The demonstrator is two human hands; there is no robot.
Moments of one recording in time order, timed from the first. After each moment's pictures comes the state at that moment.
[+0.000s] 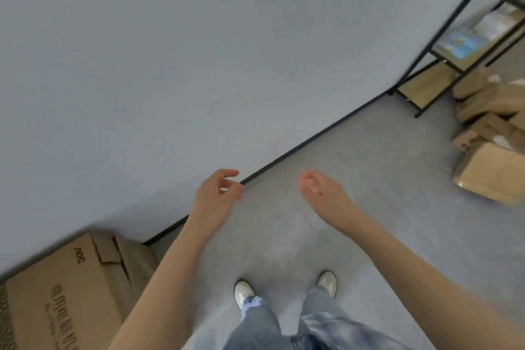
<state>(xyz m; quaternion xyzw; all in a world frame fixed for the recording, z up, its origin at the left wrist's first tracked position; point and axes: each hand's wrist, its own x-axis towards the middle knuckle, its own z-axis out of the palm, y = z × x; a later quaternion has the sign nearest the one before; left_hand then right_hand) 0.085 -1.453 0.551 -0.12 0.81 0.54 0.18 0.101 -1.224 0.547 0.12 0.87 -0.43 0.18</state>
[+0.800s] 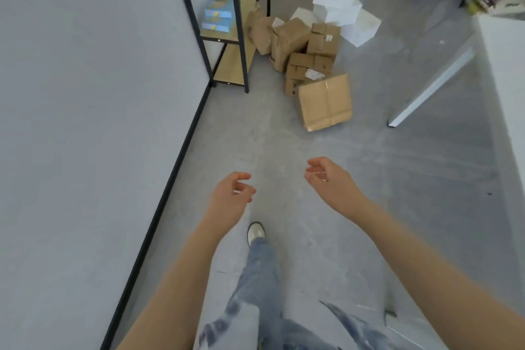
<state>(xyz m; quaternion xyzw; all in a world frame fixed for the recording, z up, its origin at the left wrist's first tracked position) 0.030 -0.824 0.506 0.19 0.80 0.41 0.40 0.184 -0.663 0.520 0.45 0.75 -0.48 -0.02</state>
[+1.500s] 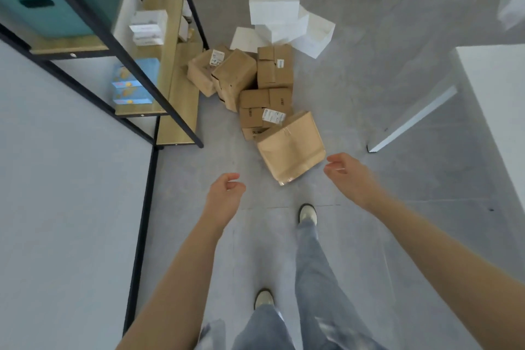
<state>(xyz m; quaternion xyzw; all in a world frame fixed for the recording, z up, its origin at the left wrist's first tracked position) -0.149 -0.325 0.439 0.17 0.80 0.35 0.45 0.073 -0.183 0.465 0.59 0.65 -0.47 -0.04</state>
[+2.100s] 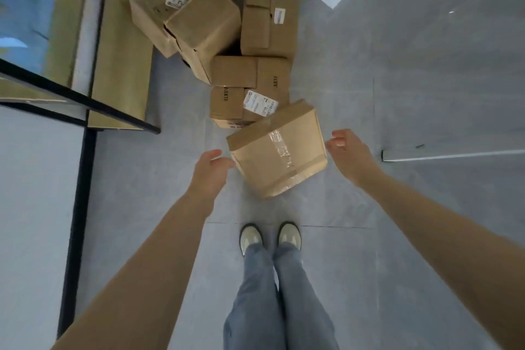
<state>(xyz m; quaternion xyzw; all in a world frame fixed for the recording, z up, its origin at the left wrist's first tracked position) -0.233 -0.039 0.185 -0.03 0.78 0.36 0.51 -0.017 0.120 0.185 0.64 0.61 -0.46 0.03</state>
